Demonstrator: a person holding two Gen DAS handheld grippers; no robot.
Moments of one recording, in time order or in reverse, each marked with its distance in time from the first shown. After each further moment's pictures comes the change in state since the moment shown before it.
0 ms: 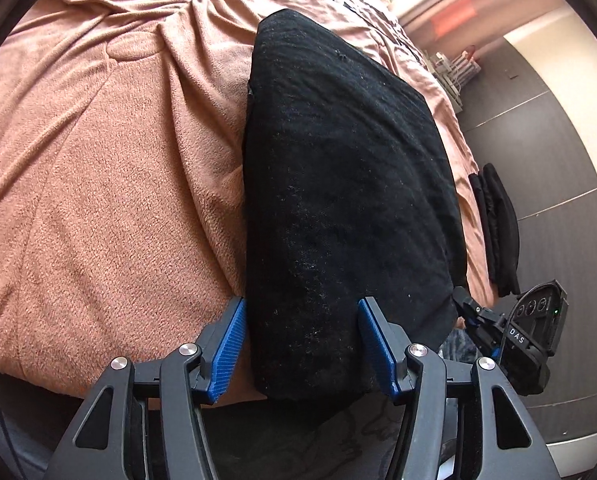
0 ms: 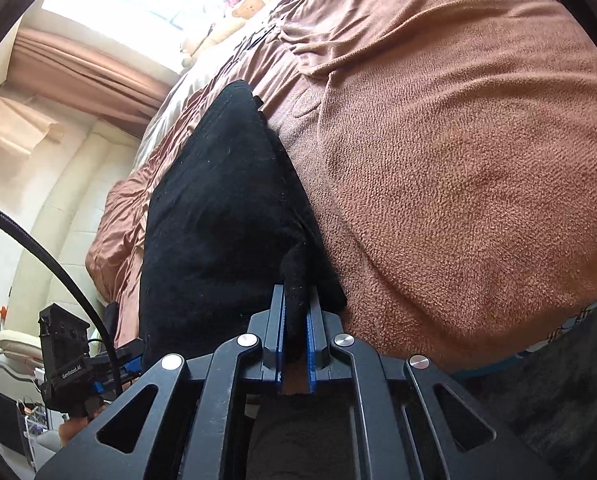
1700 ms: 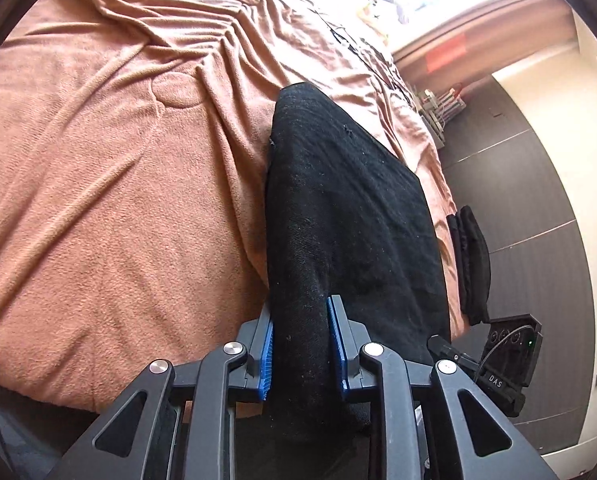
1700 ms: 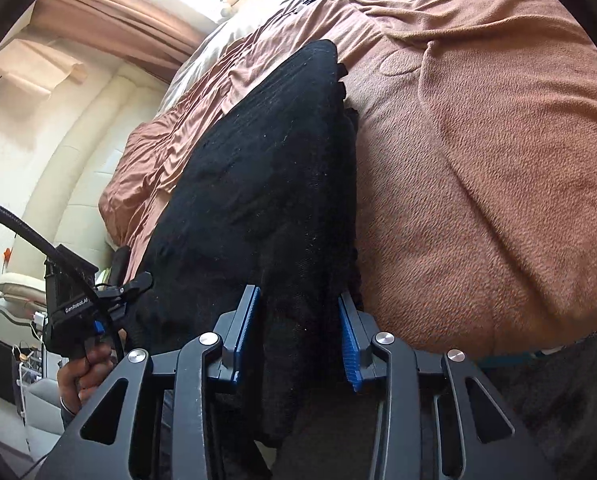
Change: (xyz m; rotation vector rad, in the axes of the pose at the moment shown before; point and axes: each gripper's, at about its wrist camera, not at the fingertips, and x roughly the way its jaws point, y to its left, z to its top) left arm -0.055 0.046 0.018 -0.048 -0.093 -0.093; right arm 0.026 0.053 -0.004 -0.116 0.151 0.054
